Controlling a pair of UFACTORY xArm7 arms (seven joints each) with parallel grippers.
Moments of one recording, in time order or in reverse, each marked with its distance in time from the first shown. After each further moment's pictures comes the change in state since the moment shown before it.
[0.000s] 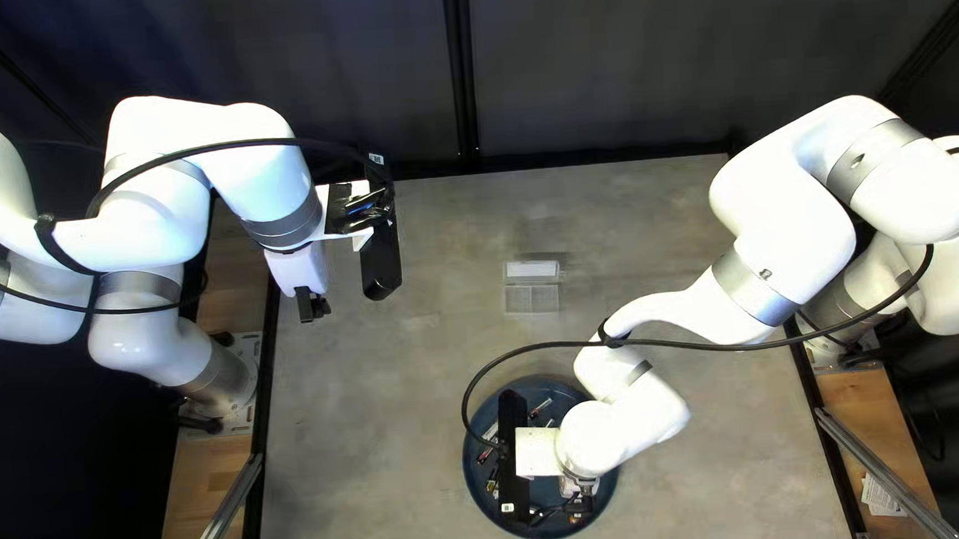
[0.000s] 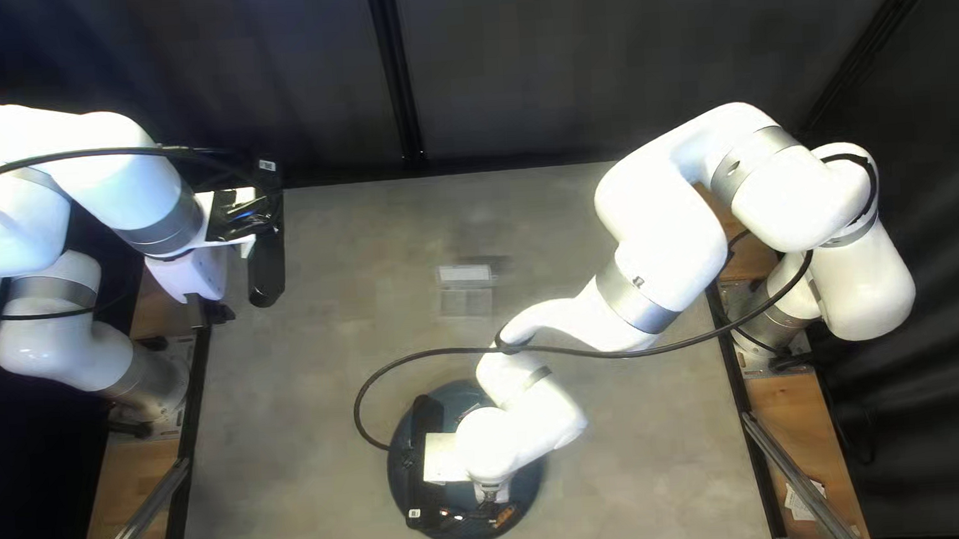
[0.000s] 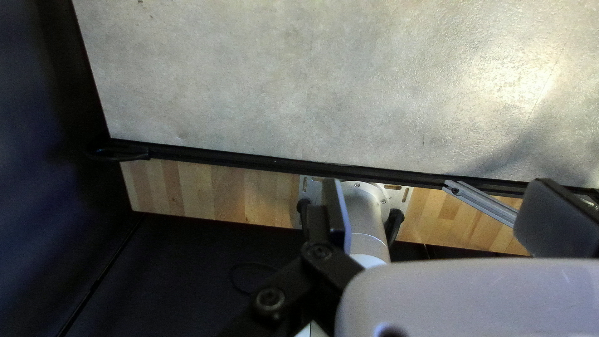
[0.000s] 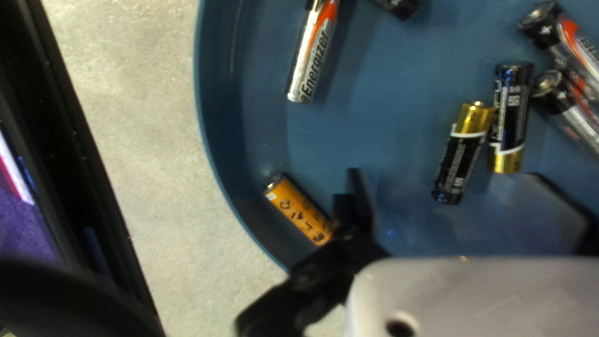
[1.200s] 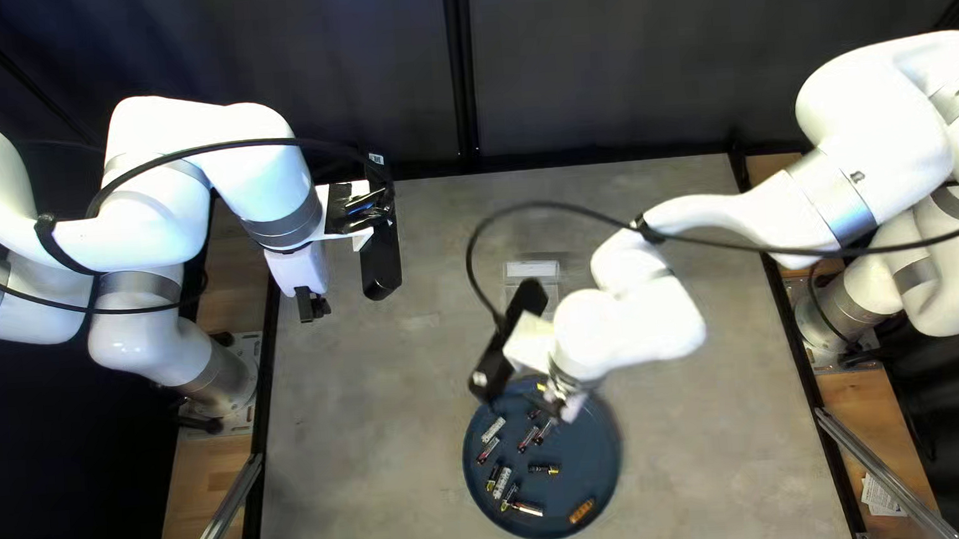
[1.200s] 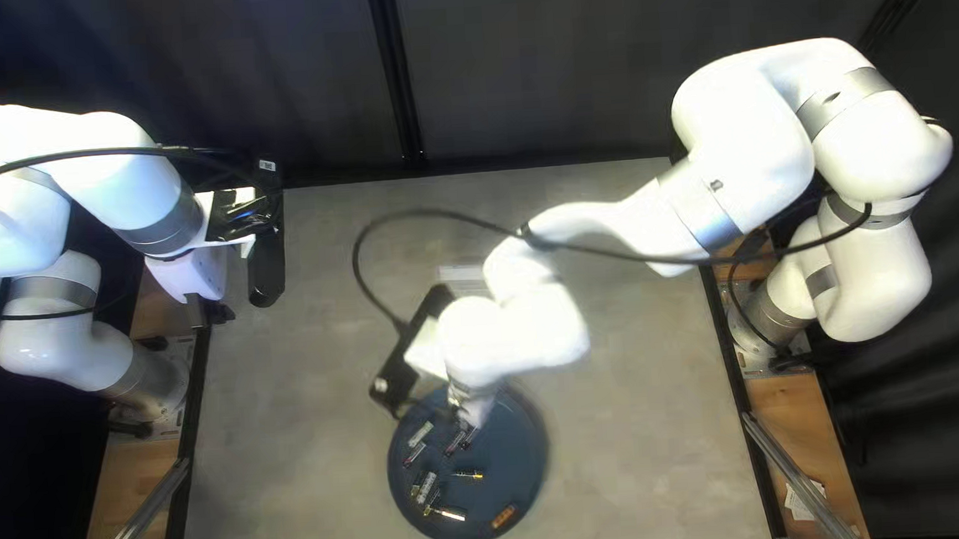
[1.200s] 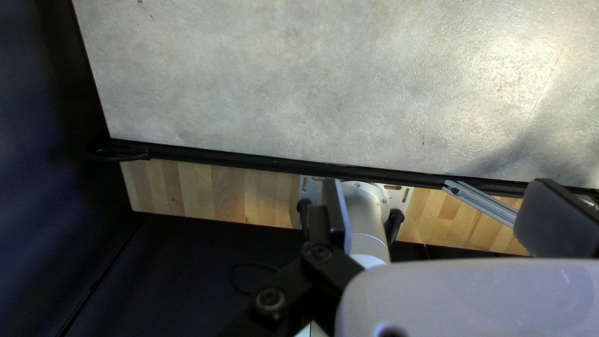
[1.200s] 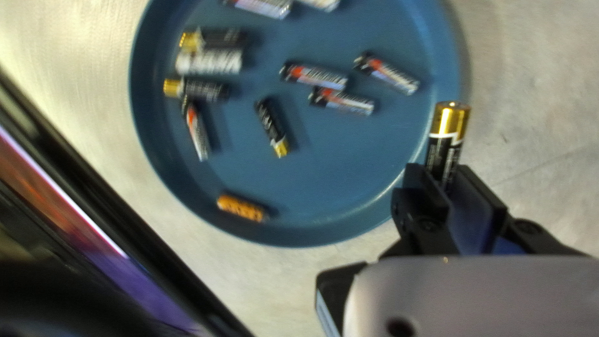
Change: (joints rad) left arm 0.000 0.000 0.000 0.000 0.000 0.000 0.000; right arm -0.126 -0.279 -0.112 -0.012 0.267 0.267 0.404
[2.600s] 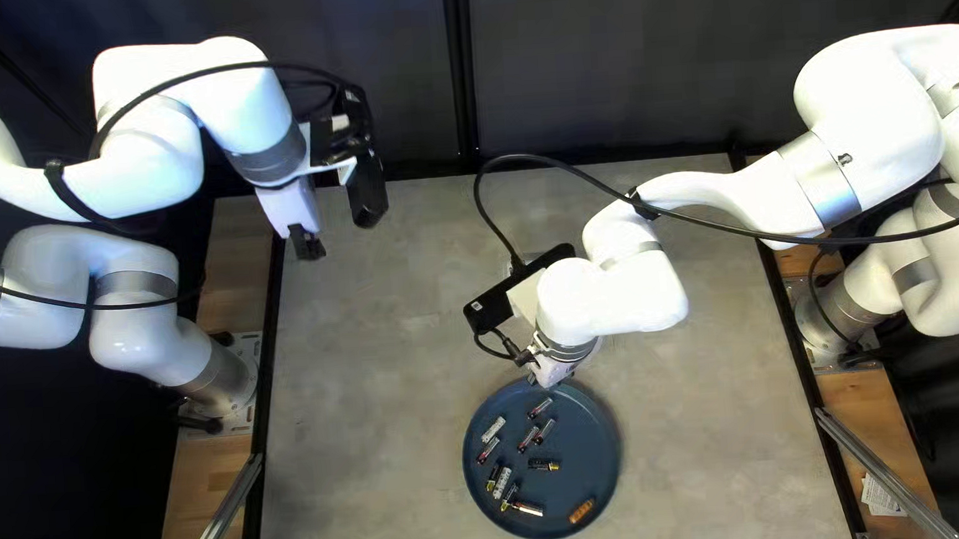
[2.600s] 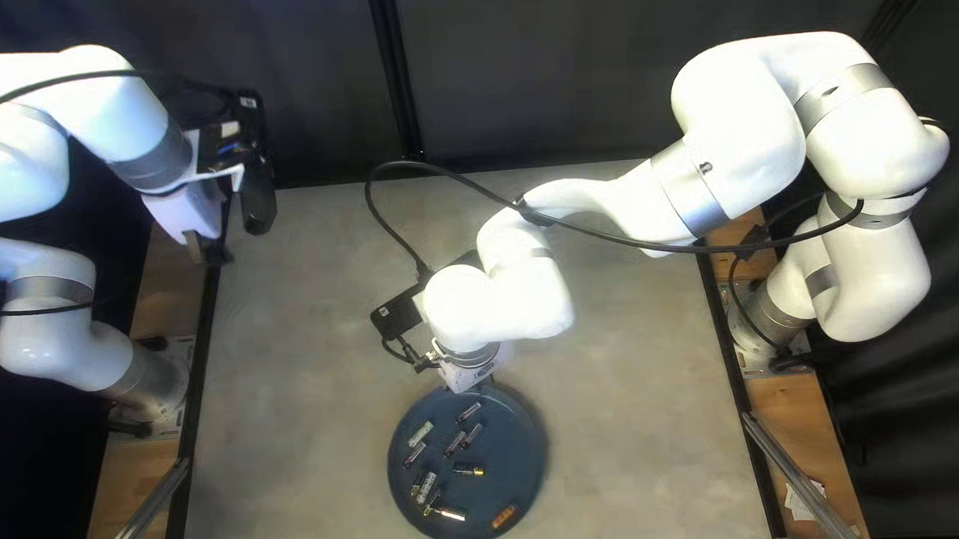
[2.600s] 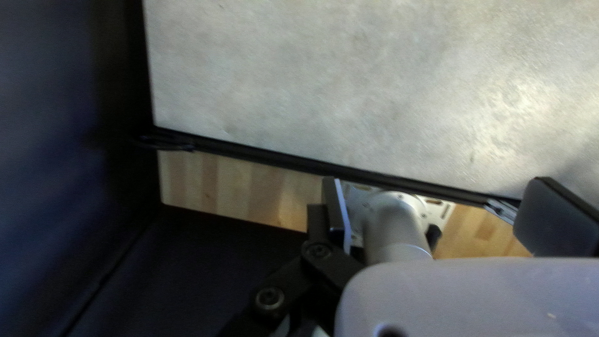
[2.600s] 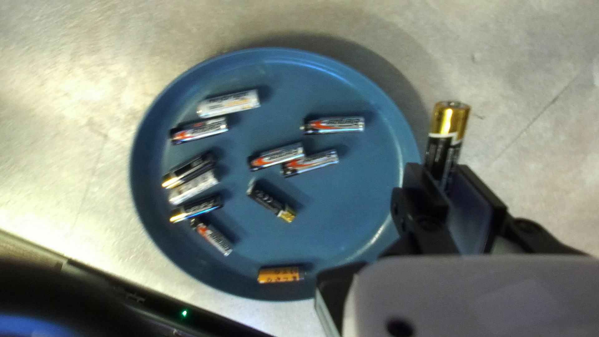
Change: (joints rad) left arm 0.082 -0.055 0.122 -0.013 0.129 -0.046 0.092; right arm -0.037 0.006 -0.065 -0.054 -0.003 -0.038 0.177
